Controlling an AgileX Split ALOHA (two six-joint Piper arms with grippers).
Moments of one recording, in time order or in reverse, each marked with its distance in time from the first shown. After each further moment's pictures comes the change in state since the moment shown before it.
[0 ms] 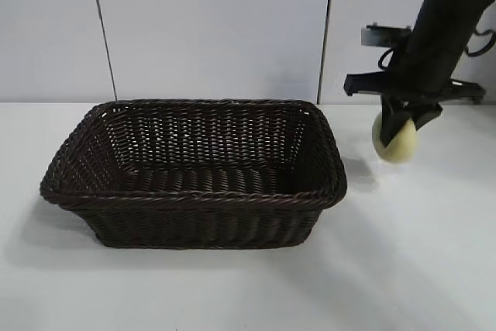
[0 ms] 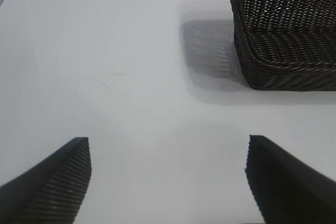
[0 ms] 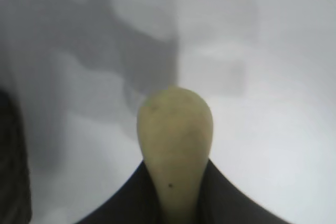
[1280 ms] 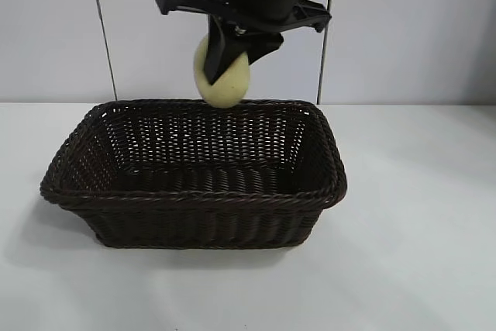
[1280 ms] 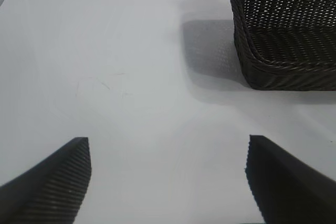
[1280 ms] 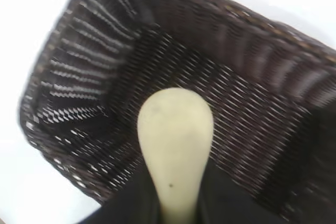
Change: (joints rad) left arm 0.000 0.000 0.000 0.000 0.000 -0.001; right arm 0.505 0.061 0.002 0.076 -0.280 0.055
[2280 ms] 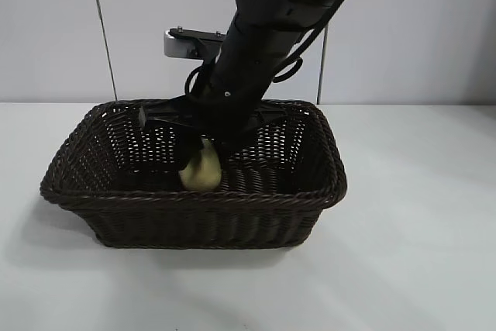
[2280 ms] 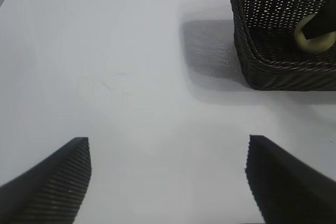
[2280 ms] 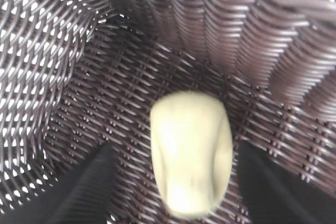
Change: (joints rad) left arm 0.000 0.000 0.000 0.000 0.000 0.000; right arm 0.000 0.195 0.000 0.000 -0.102 0.001
